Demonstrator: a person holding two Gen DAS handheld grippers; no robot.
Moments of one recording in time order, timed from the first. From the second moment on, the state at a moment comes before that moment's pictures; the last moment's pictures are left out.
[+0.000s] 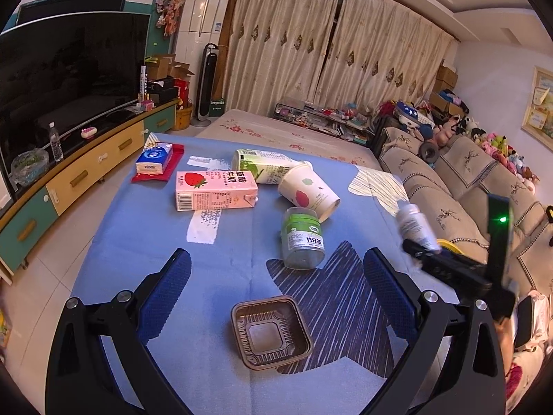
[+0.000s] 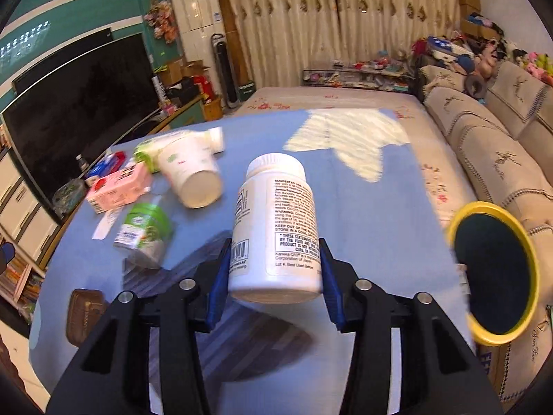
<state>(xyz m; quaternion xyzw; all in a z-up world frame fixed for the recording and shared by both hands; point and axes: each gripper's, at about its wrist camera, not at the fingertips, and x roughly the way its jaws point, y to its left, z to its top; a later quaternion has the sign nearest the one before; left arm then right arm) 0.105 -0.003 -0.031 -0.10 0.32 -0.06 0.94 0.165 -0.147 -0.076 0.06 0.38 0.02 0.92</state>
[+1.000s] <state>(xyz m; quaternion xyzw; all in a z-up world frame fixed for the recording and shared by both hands) 0.152 -0.071 -0.056 -0.04 0.38 -0.10 0.92 0.171 -0.399 -0.184 0.13 0.49 -0.21 0.84</state>
